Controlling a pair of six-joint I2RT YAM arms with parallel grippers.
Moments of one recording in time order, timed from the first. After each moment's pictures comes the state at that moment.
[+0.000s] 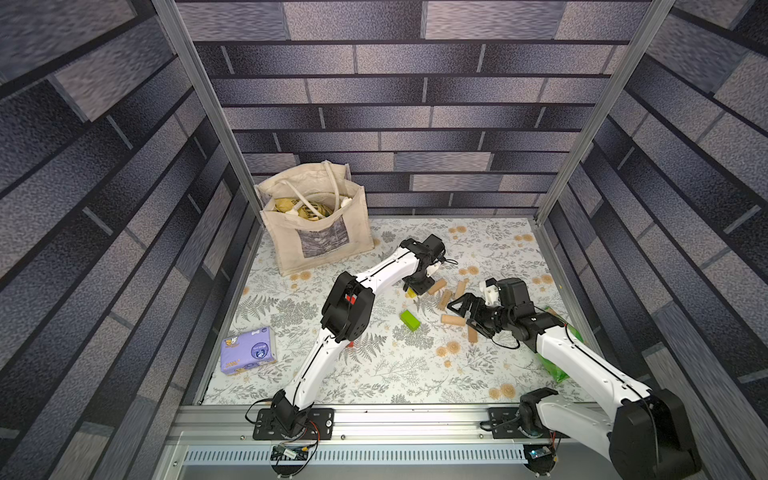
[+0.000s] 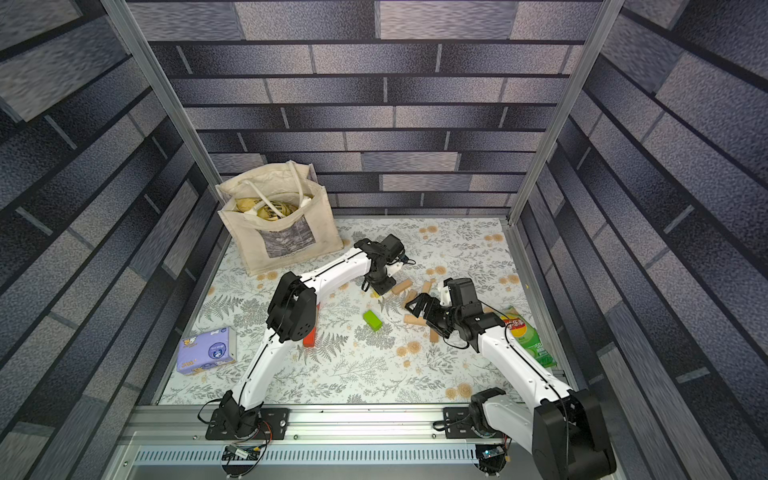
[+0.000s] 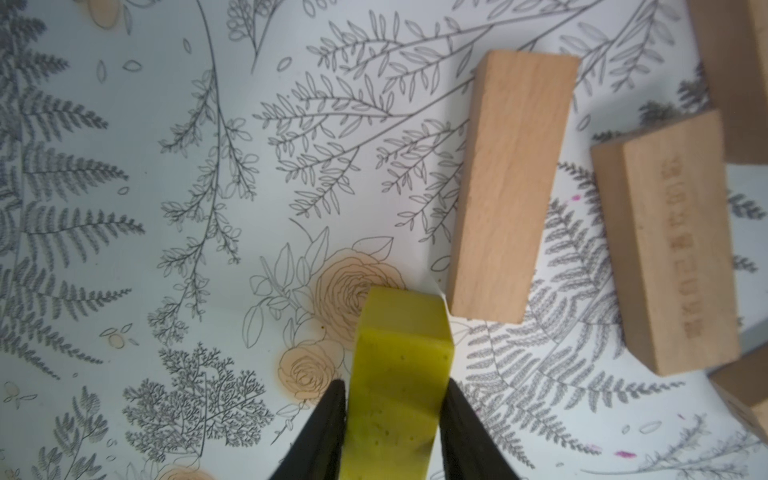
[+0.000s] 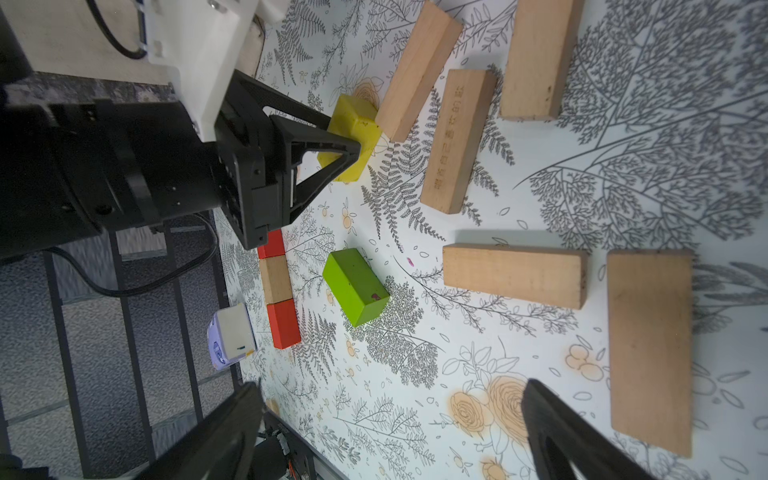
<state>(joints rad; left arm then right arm) -0.72 2.42 2.16 -1.07 -0.03 0.18 0.31 1.09 0.59 -0.34 -0.49 0.82</state>
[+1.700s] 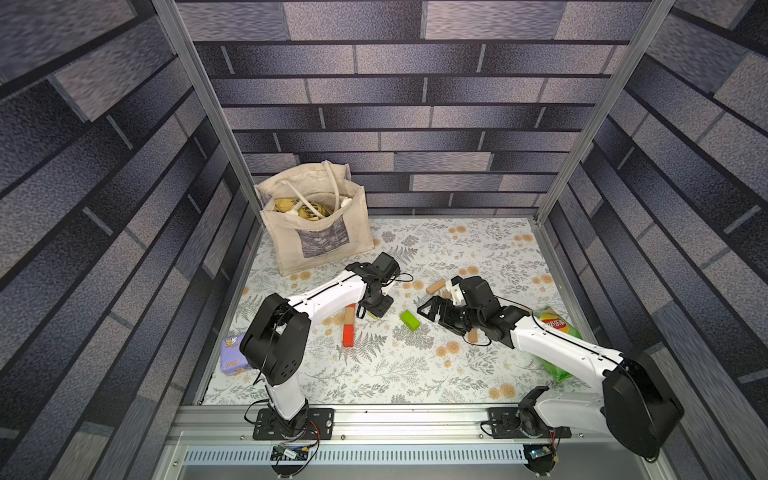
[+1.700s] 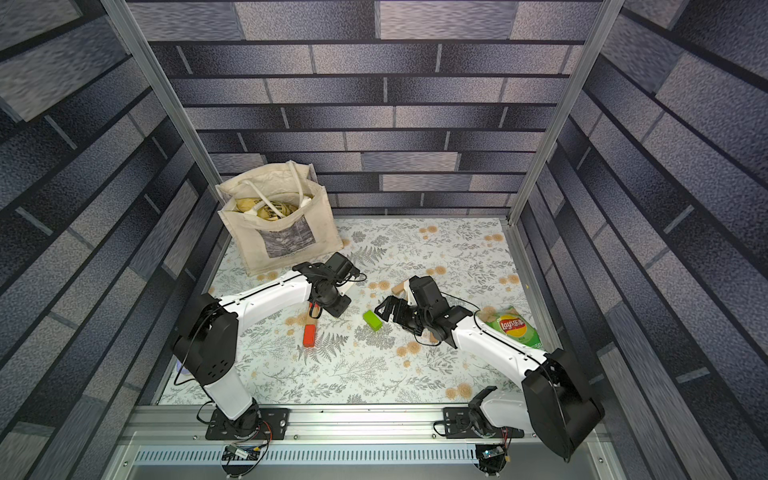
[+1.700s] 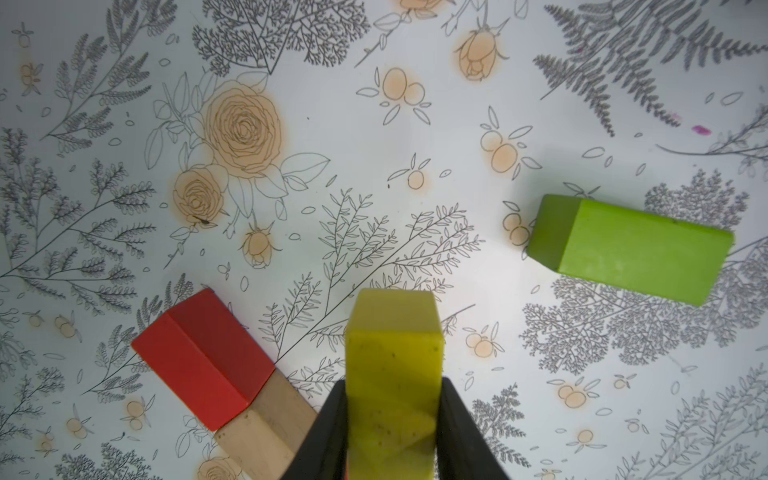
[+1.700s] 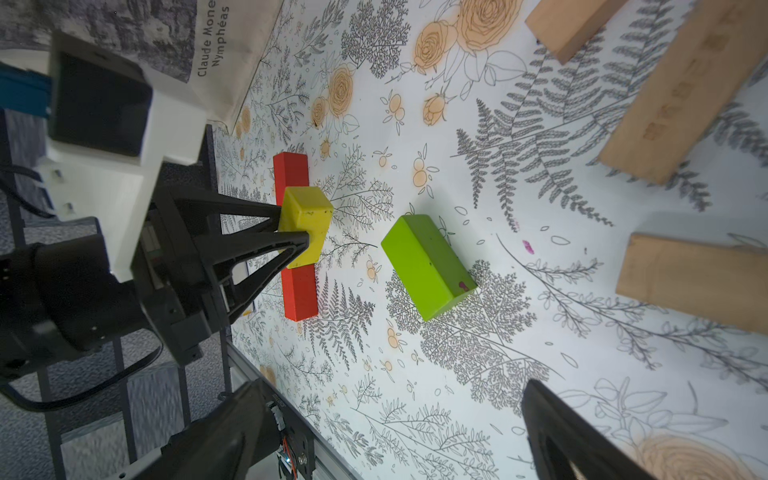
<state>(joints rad) -0.63 1.72 1.22 -0.79 -0.03 0.05 0.64 1.27 0.68 -0.18 -0.37 0.92</state>
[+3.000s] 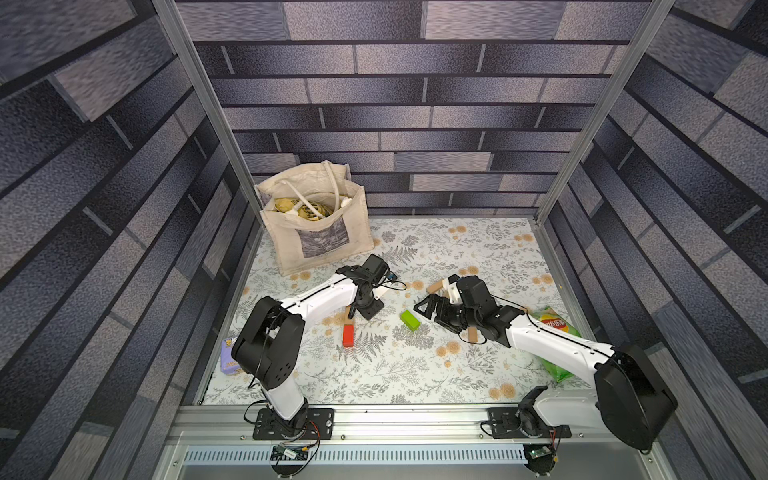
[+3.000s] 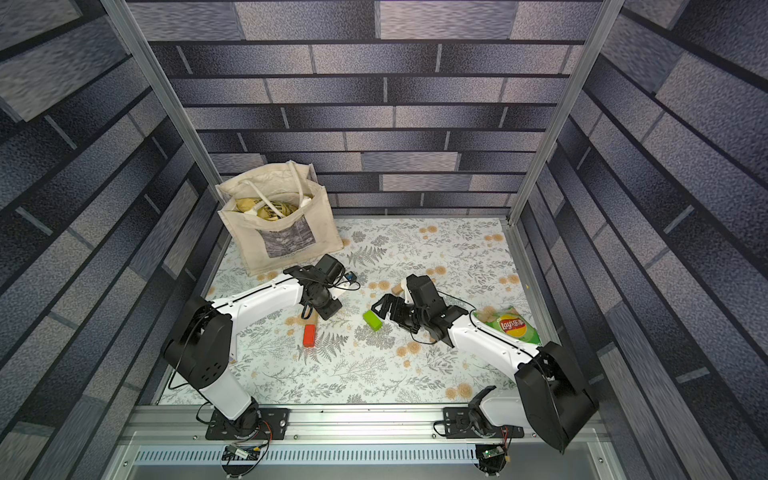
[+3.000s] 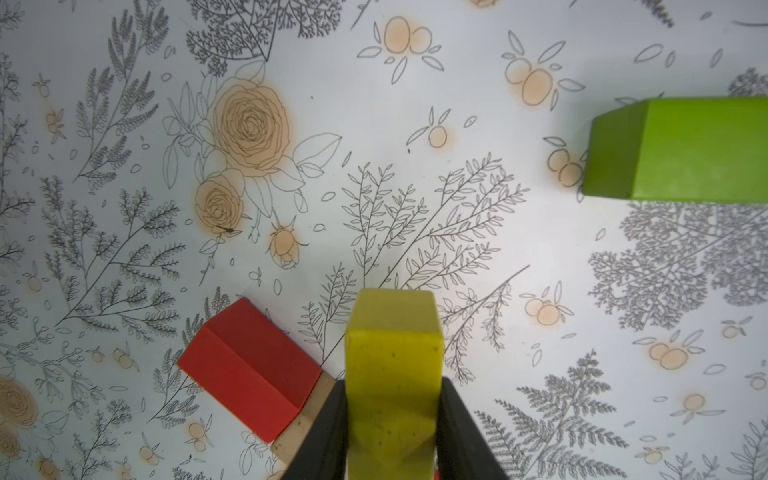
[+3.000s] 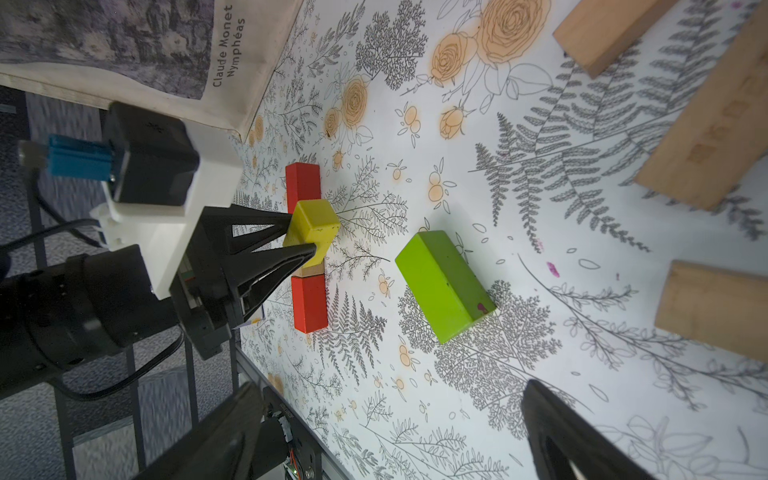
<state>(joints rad) -0.57 1.69 1.14 -0.73 -0.03 0.31 0.65 1.31 0.68 -0.11 -0.37 0.93</state>
